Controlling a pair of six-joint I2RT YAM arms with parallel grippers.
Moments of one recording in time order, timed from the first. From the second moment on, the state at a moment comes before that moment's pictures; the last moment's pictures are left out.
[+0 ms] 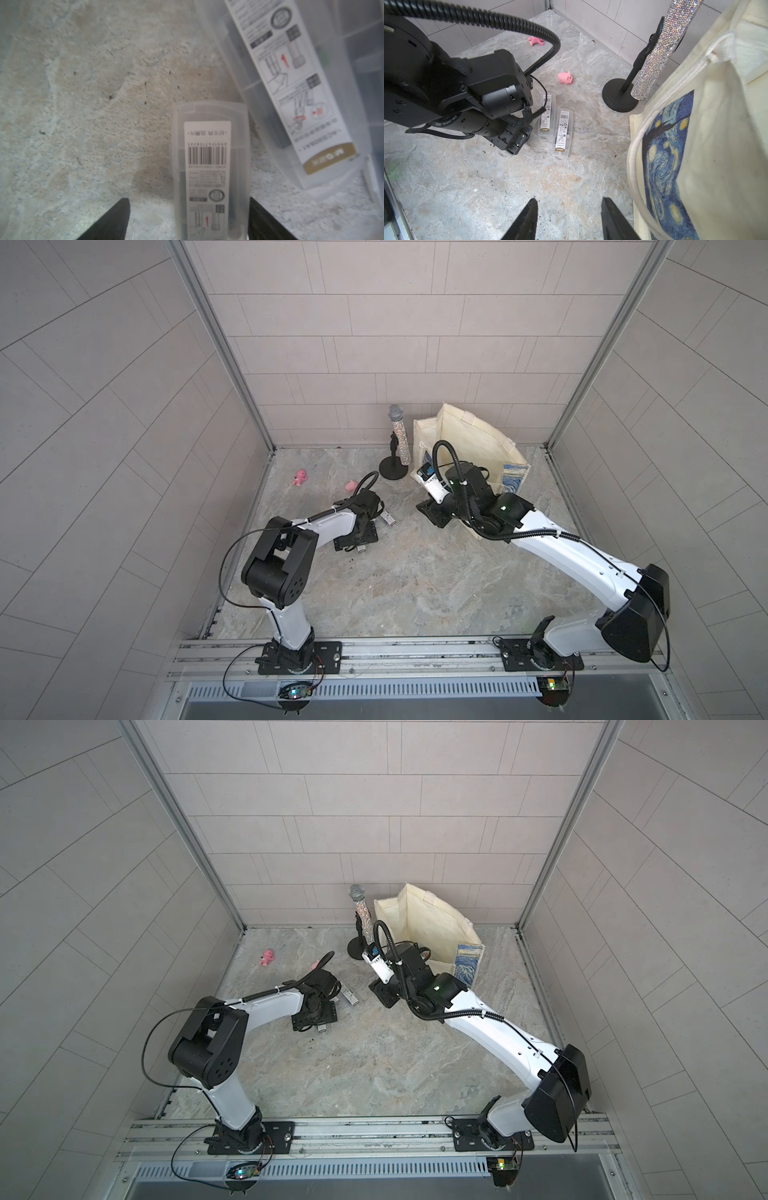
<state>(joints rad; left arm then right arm) -0.43 1.77 1.04 -0.64 -0.22 -0.67 0.70 1.41 1.31 -0.54 -0.01 -0.08</state>
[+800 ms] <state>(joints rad) -0.40 1.75 1.03 -0.57 -0.22 -0.69 0.70 1.41 1.31 -0.56 -0.01 -0.09</state>
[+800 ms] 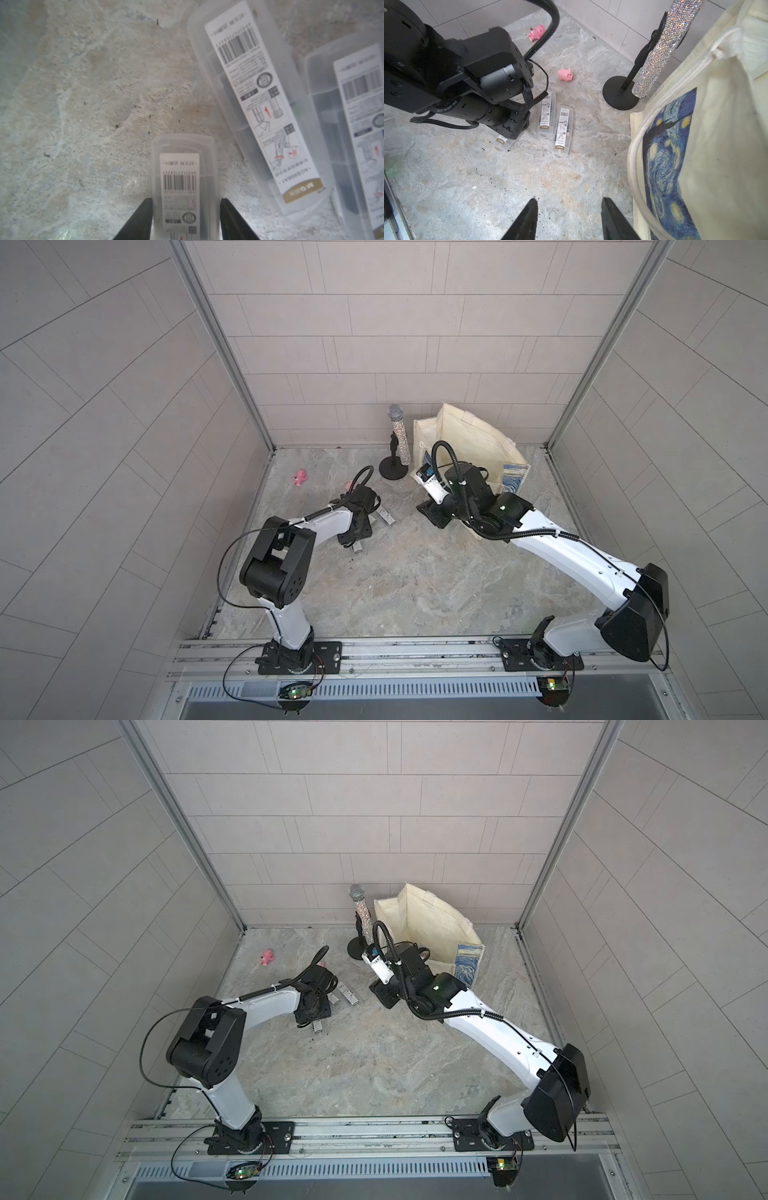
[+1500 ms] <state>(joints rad) -0.35 1.48 0.89 -0.46 -0.09 -0.78 0.70 1.44 1.32 -0.56 -0.02 -0.09</state>
